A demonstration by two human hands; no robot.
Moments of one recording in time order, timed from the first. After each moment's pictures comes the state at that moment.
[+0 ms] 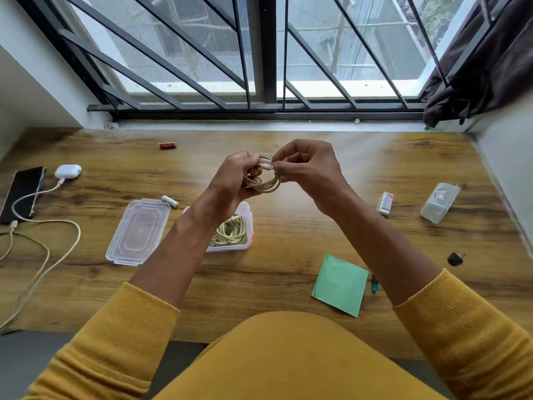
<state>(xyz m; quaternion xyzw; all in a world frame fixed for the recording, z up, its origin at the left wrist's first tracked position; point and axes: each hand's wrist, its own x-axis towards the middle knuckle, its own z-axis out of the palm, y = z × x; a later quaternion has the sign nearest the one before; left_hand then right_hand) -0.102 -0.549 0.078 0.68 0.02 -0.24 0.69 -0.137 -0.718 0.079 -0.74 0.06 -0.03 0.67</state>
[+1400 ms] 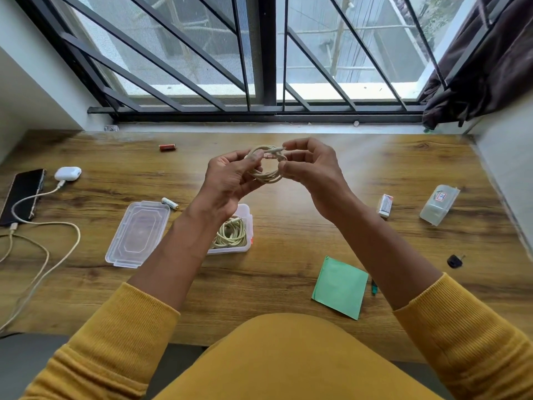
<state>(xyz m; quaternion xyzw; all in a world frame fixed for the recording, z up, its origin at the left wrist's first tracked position) -0.099 -0.548 0.075 0.59 0.08 -0.16 0.78 -0.139 -0.723 0.072 -0.68 0.09 -0.02 0.72</state>
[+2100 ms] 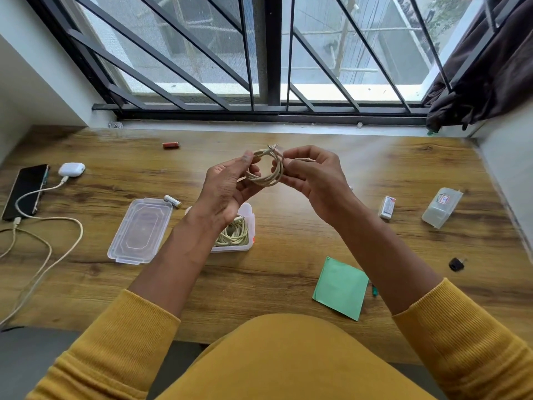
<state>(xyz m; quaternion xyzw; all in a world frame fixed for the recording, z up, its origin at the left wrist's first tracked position) -0.106 -0.536 0.063 0.53 0.12 -0.17 0.82 -0.144 -0.719 0.072 -0.57 0.09 0.02 0.82</state>
